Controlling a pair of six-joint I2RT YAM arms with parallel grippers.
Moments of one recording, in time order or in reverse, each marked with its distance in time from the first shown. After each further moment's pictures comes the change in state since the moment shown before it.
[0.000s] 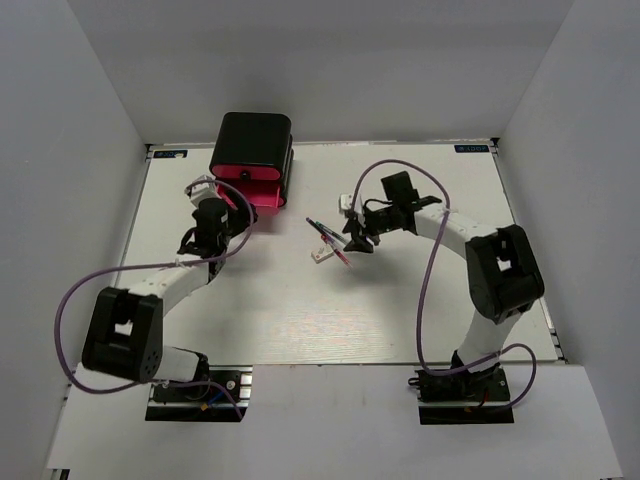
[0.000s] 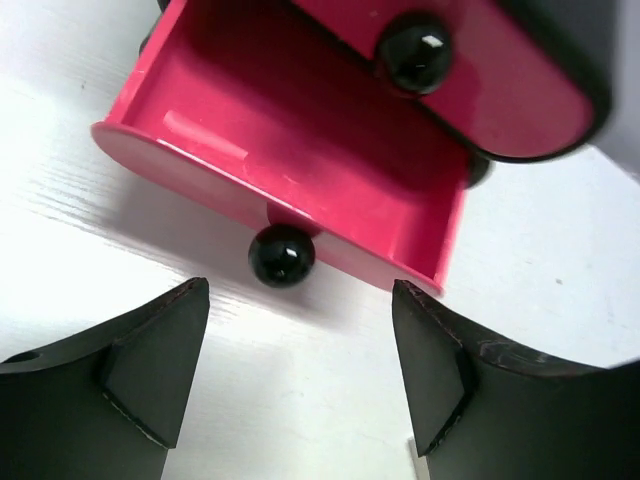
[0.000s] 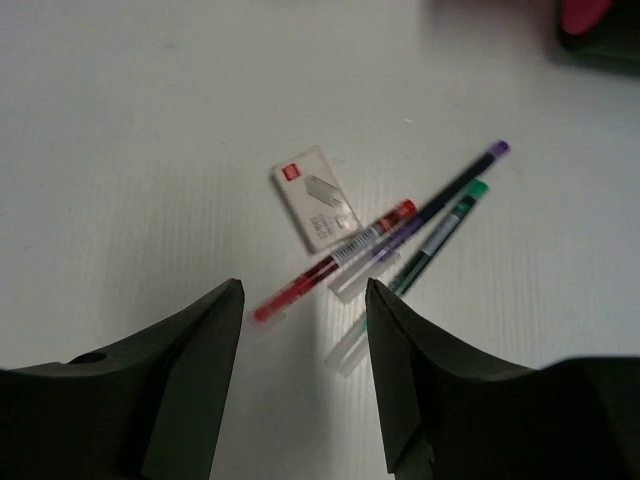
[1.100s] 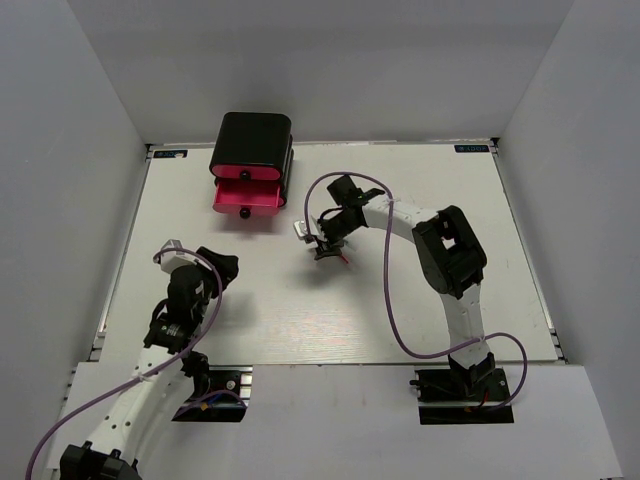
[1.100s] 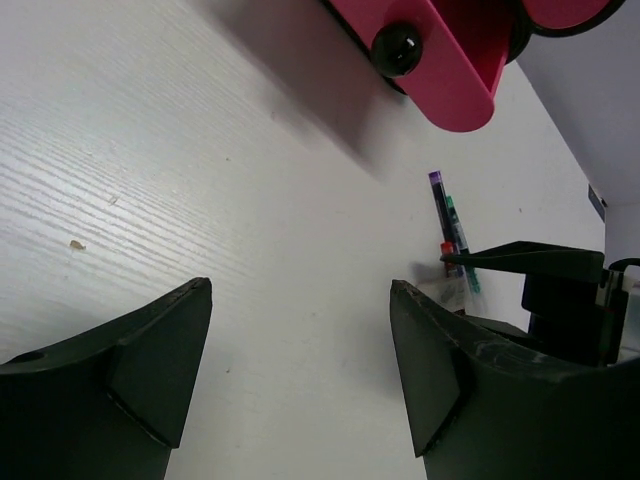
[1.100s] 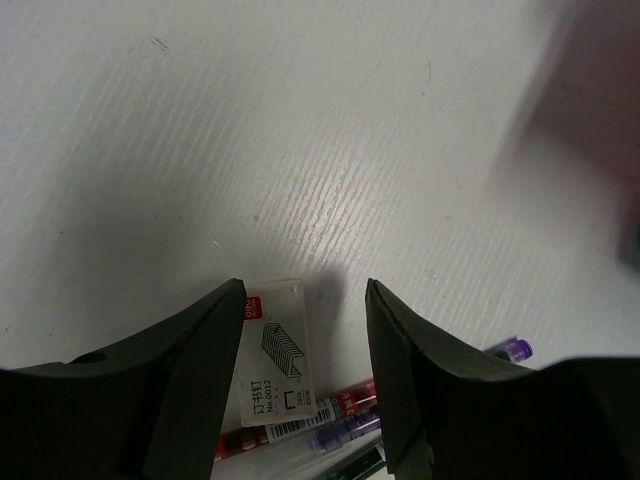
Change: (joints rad) left arm 0.000 -0.885 -0.414 -0.454 0.005 -0.216; right arm 0.209 0.369 0.388 -0.278 0.098 -0.441
